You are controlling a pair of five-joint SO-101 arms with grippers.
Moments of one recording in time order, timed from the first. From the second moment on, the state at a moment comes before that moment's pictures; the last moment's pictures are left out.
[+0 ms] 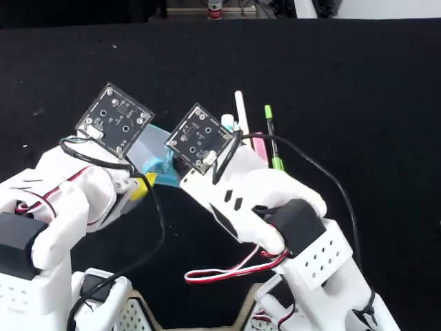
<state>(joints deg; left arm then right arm) 7.6 -49.1 -0.8 100.4 -24.2 -37.2 -49.3 29.7 61.8 17.5</state>
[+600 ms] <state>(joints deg) 4.2 -41.9 1.6 98.8 -14.3 -37.2 -49.2 29.4 61.9 17.5</state>
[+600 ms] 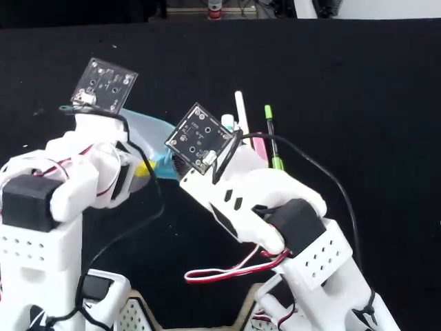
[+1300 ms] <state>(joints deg) 8.9 -41.8 0.0 100.4 -10.6 -37.2 -49.2 29.4 61.9 17.5</state>
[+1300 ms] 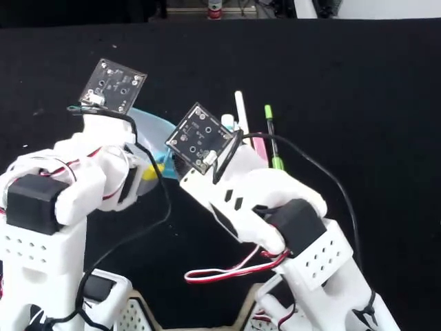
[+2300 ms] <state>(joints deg) 5.2 -41.8 8.3 90.8 -11.1 -37.0 -49.2 29.4 63.3 17.5</state>
